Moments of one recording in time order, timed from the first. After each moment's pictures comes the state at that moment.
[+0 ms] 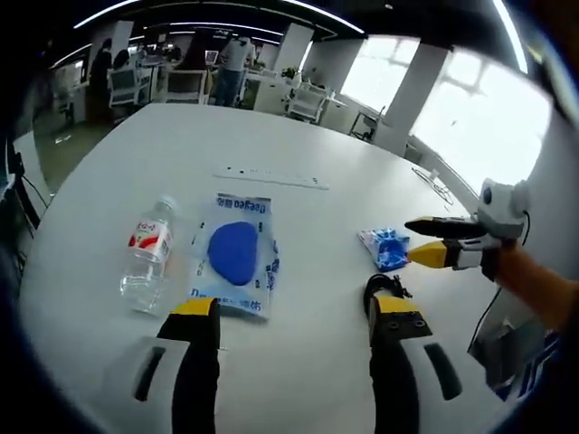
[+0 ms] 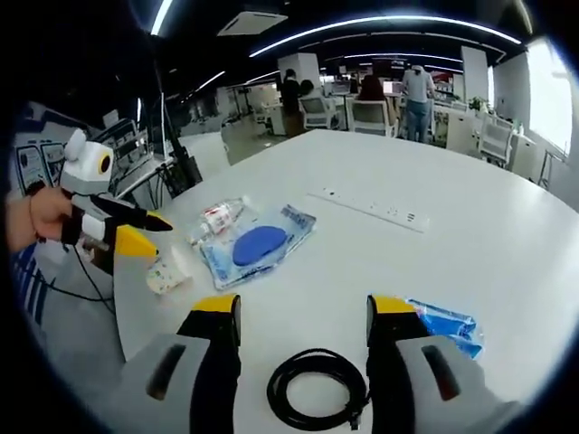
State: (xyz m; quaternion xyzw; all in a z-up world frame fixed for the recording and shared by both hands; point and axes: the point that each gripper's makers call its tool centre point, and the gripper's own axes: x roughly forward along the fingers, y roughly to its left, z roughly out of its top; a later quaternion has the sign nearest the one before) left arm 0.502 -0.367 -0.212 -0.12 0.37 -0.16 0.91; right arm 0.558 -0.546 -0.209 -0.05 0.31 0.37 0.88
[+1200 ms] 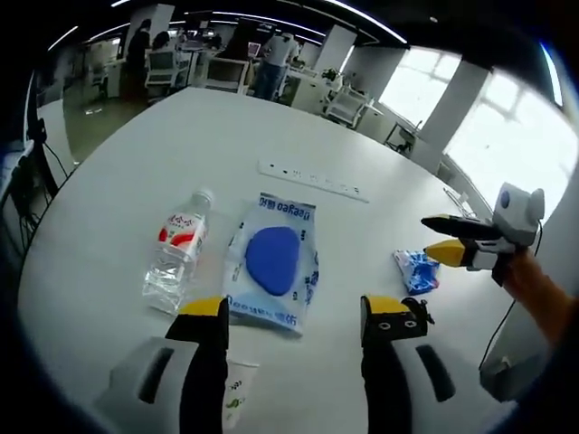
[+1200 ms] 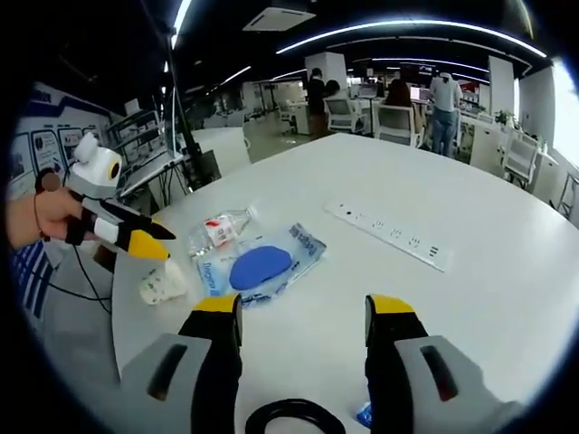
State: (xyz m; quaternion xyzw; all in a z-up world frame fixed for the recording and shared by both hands) left arm 0.533 -0.332 -0.227 -0.16 0.38 -0.08 0.90; right arm 0.612 -0.507 -0.209 -0.07 0.30 0.43 0.85
